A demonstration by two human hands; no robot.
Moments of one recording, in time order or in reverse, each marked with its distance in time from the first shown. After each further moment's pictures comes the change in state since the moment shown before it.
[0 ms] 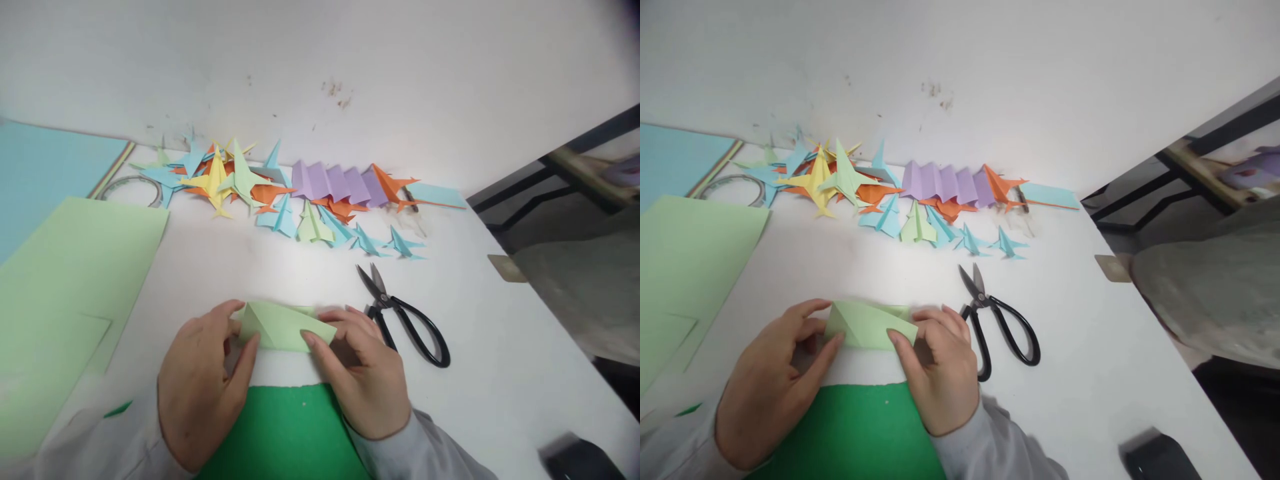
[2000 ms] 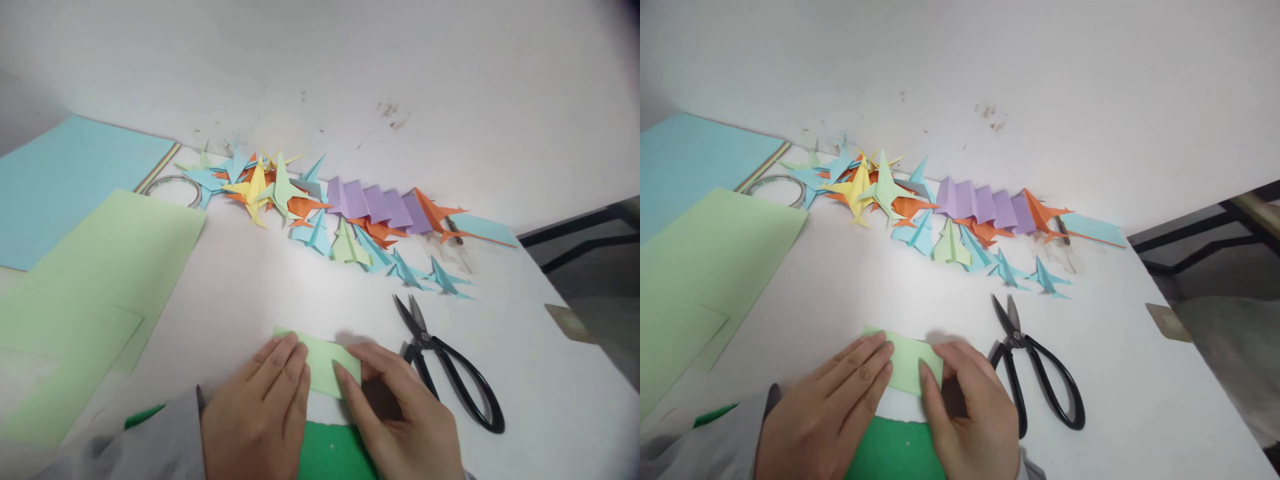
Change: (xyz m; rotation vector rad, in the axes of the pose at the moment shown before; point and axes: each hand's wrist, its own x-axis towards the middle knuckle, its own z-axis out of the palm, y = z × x) left_hand -0.013 -0.001 0.015 0.066 0.068 0.591; right_hand -0.005 0.008 -0.004 -0.122 -0.121 -0.082
